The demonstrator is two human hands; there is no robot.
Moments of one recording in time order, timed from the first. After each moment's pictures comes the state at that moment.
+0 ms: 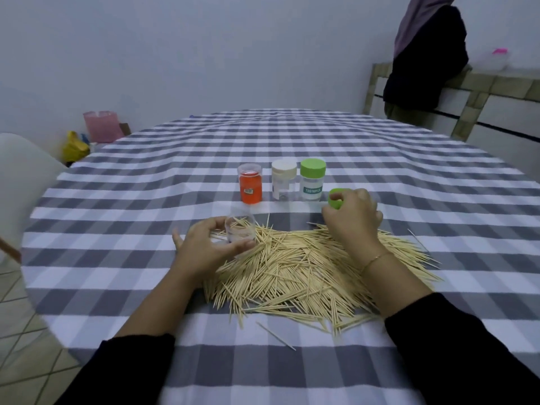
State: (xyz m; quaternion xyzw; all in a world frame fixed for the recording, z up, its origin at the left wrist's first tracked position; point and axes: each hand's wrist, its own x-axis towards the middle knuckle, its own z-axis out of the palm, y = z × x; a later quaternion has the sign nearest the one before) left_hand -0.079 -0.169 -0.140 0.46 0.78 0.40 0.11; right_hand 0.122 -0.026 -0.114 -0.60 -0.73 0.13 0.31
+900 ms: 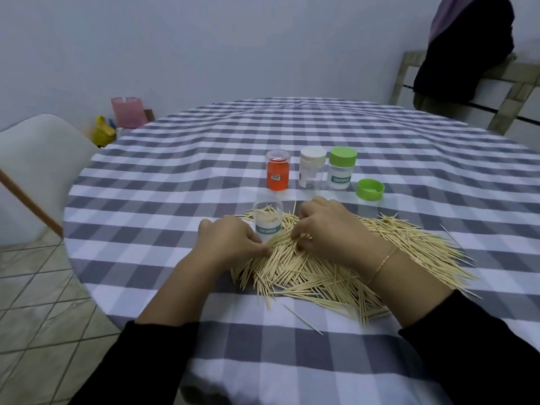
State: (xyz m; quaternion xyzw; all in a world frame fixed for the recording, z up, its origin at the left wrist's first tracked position) left_hand -0.078 -0.176 -0.124 0.51 0.84 0.12 0.10; right_hand 0.088 -0.084 -0.105 -0.23 -0.97 -0.04 0.08
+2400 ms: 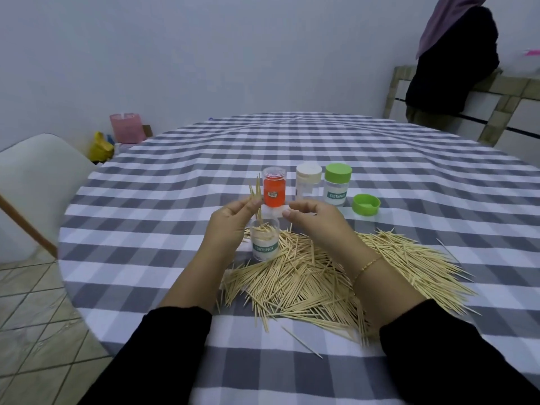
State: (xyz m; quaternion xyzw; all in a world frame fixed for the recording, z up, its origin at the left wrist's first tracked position) left_hand -0.080 -0.147 -0.115 0.31 0.61 0.66 0.31; right_hand 0.065 -0.069 -0.102 -0.39 -0.73 0.49 0.29
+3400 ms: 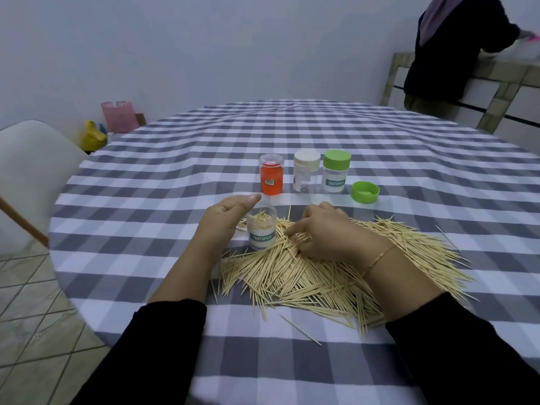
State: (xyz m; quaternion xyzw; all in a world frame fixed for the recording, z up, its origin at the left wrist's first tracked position) left_hand -0.090 -0.158 -0.128 0.38 0.65 0.59 0.30; right_hand 0.084 -0.071 -0.102 -0.33 -0.94 0.06 -0.01
